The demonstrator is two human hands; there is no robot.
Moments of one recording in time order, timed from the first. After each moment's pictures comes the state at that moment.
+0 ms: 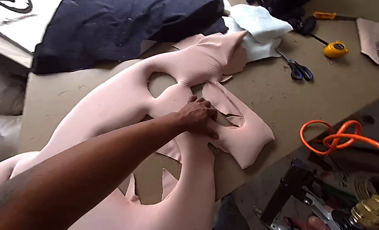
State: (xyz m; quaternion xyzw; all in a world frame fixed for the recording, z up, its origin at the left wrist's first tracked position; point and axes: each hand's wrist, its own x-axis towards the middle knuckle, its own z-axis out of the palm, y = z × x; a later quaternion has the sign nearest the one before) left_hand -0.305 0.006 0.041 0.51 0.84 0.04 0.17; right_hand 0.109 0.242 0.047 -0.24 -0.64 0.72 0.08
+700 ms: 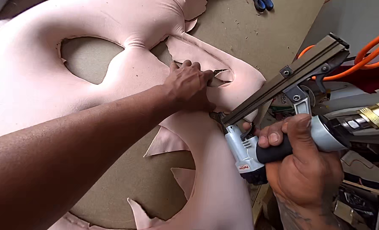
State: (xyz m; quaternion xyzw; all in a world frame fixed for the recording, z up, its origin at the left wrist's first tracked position) left_hand -0.310 0.014 0.034 0.59 0.79 0.04 0.18; right_hand -0.065 0.031 0.085 -0.32 -0.58 0.60 0.45
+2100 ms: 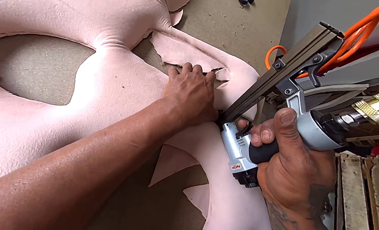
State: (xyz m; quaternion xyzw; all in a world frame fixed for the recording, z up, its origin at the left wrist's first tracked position) left_hand -0.310 0.013 0.025 0.63 0.75 0.07 0.16; right_hand -0.122 -0.005 0.076 -0.41 -0.60 0.47 0.51
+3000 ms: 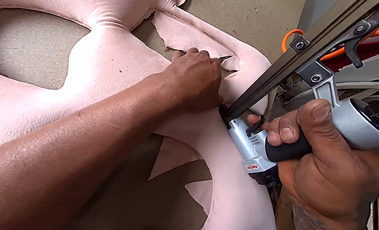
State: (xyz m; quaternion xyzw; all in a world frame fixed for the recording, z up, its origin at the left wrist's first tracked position) left_hand -0.327 0.014 0.030 0.66 0.71 0.08 0.22; right_hand -0.108 0.010 0.083 -0.36 -0.64 0.50 0.45
